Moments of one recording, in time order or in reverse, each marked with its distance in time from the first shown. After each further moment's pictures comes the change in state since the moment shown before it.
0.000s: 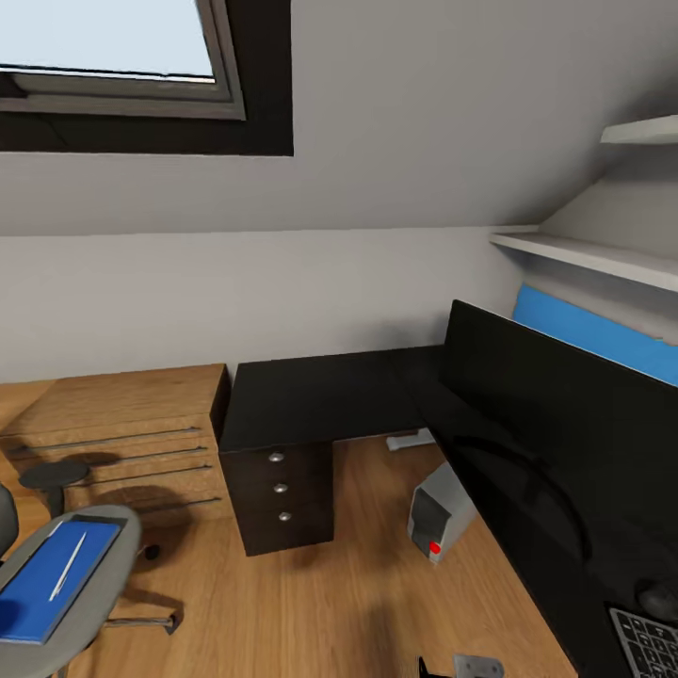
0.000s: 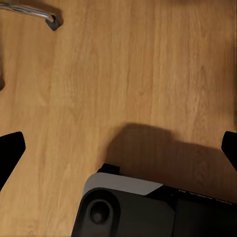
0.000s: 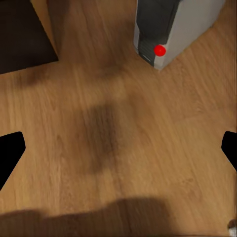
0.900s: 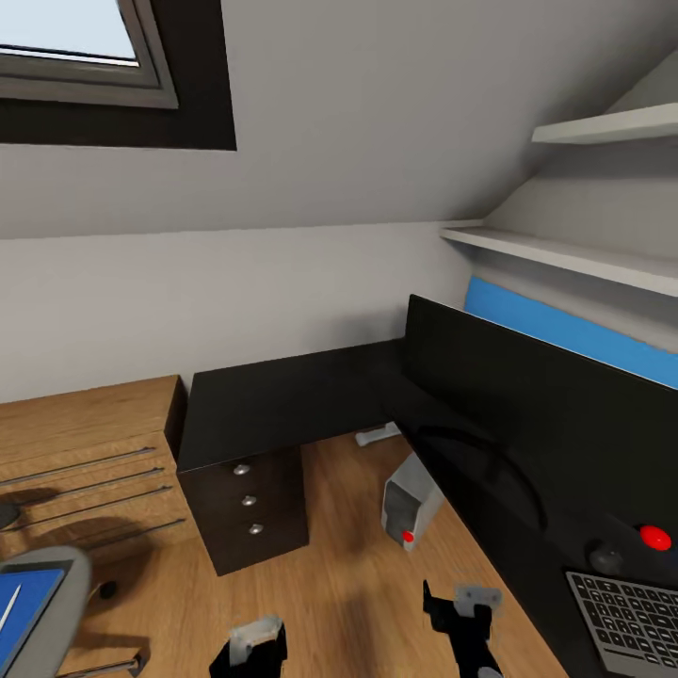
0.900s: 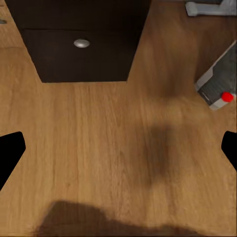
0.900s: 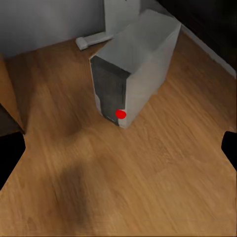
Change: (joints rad) left arm 0.000 -0.005 -0.002 -0.543 -0.005 0.236 0.010; right arm -0.004 0.002 0.000 -0.298 -0.006 0.077 -0.013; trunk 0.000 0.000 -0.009
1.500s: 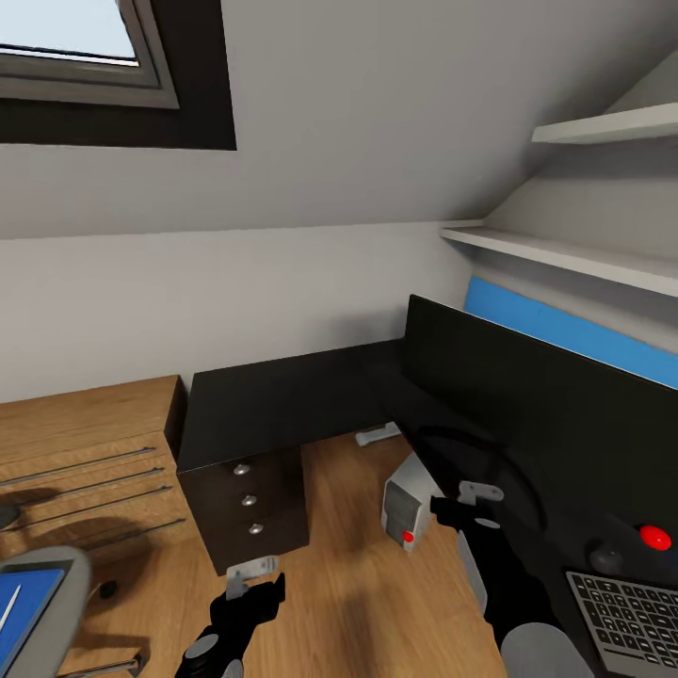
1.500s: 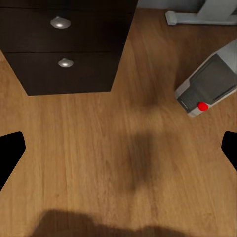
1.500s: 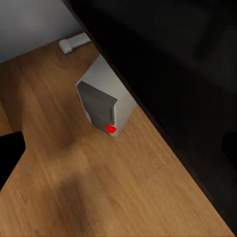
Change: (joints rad) left arm 0.001 0.018 0.072 -0.401 0.005 0.425 0.001; right arm -0.121 0.025 -0.049 -0.561 -0.014 0.799 -0.012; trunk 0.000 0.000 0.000
